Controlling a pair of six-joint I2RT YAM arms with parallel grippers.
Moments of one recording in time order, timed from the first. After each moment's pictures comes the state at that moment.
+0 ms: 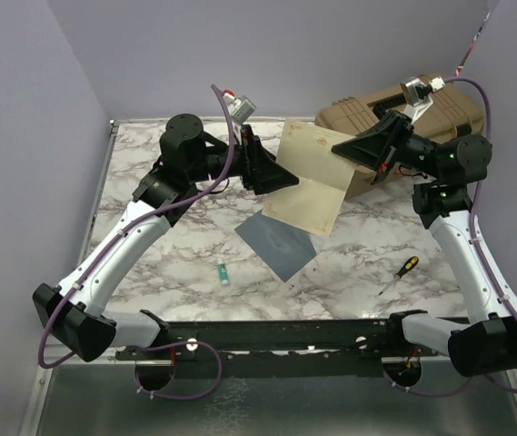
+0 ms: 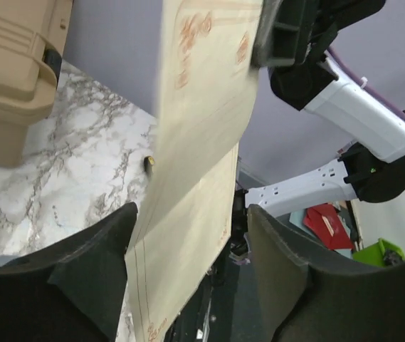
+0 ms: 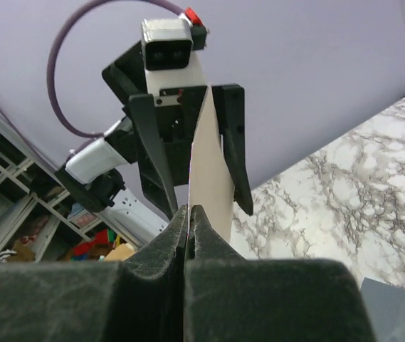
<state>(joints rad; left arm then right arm) -0.58 1.31 1.42 -0.12 0.81 -0.53 0.13 1.18 1.16 0.59 -1.11 1.10</state>
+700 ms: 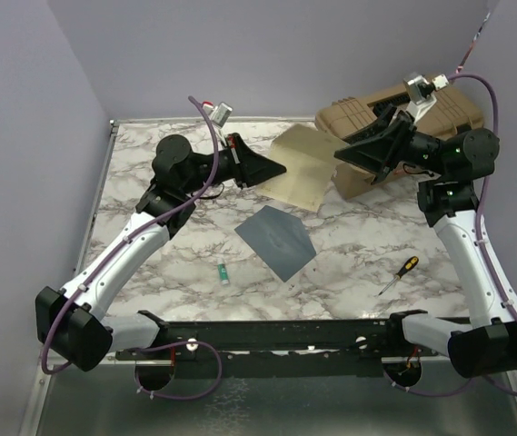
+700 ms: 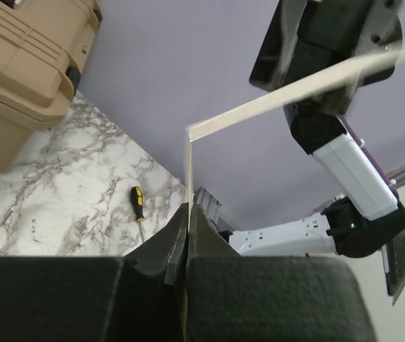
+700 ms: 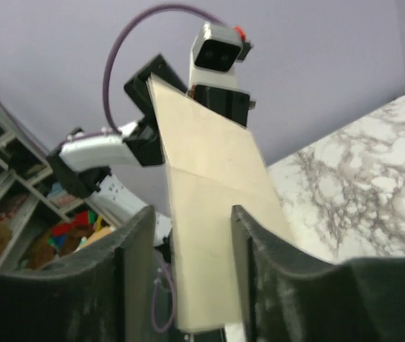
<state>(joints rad) -0.53 1.24 1.15 0.26 0.72 -0.85 0.13 1.18 1.24 0.50 -1.11 1.03</state>
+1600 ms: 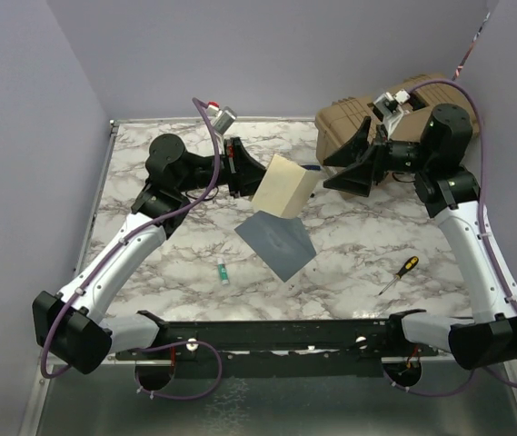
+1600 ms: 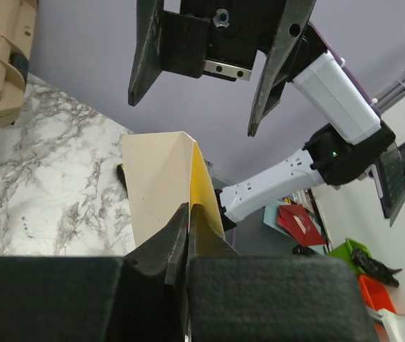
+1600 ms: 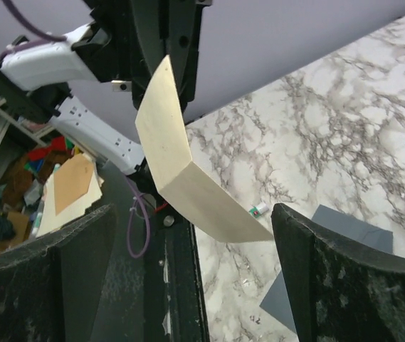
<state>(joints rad) -0.50 1.23 1.16 0.27 0.91 -0.75 0.17 1.21 1.37 -0.23 -1.24 0.36</state>
